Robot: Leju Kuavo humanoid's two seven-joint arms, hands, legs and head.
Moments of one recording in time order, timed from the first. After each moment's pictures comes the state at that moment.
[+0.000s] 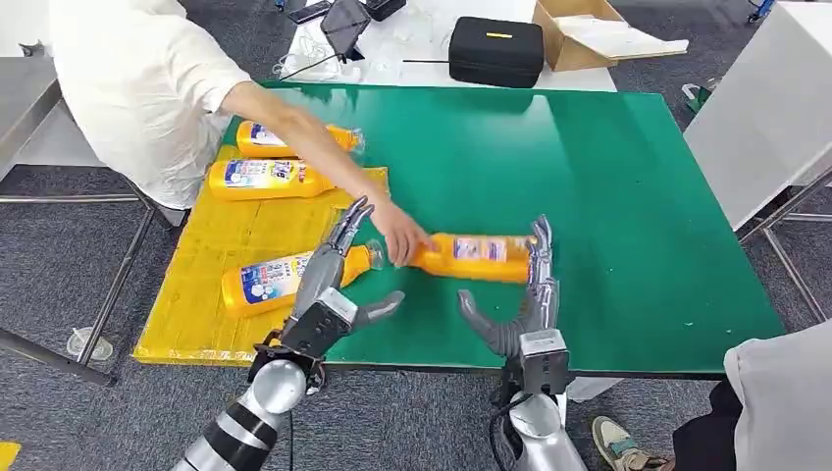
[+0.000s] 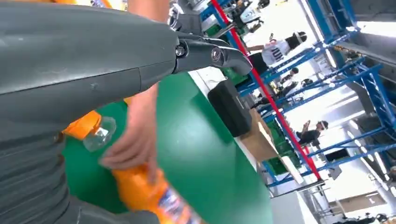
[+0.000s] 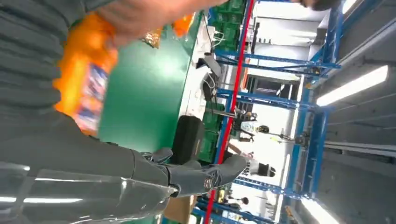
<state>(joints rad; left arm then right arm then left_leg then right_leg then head) -0.31 -0.16 -0.61 -1.09 -0.31 0.21 -0.63 -0.06 0.13 0.32 -1.41 0.09 -0.44 -0.70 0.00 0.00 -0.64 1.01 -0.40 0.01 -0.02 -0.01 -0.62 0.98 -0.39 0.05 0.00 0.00</state>
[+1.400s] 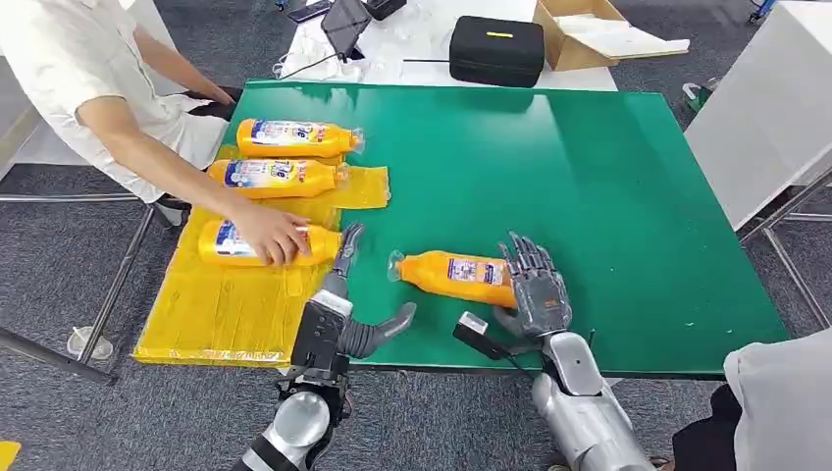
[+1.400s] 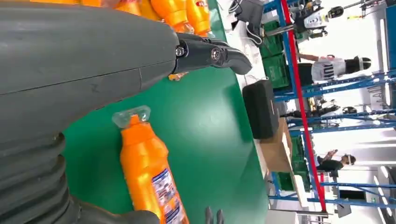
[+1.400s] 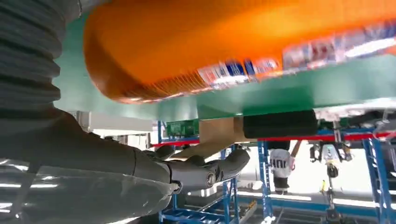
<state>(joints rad) -0.21 -0.24 -0.66 -1.11 -0.13 0.39 -0.55 -0.36 -0.04 0.24 -0.77 1.27 -0.69 -0.19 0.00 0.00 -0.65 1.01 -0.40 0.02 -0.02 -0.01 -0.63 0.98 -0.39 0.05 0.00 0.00</state>
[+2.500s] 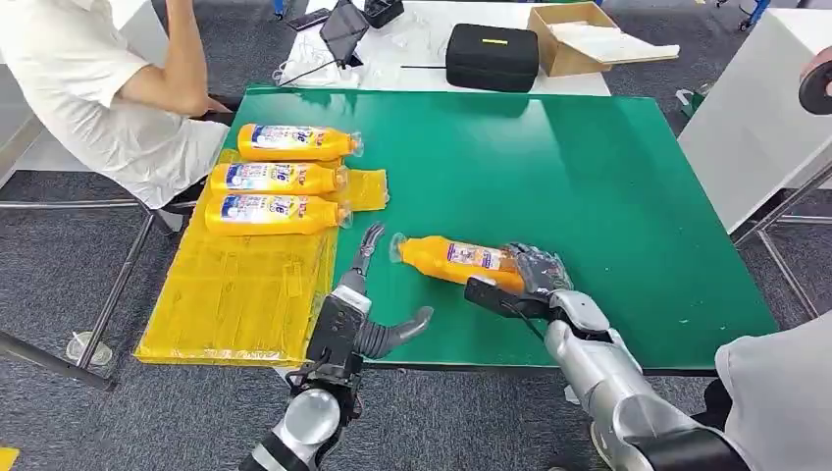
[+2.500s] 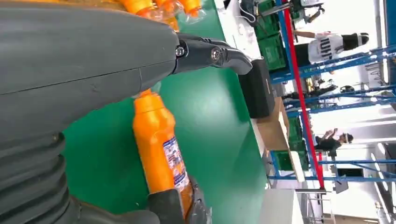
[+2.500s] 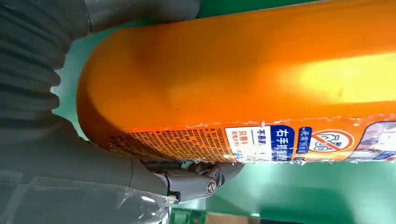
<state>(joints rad) -0.24 -0.26 -0.69 -1.08 -0.12 0.35 -0.52 -0.60 -0.07 0.28 -0.49 1.06 -0.16 -0.18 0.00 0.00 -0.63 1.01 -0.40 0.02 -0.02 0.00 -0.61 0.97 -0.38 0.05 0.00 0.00</state>
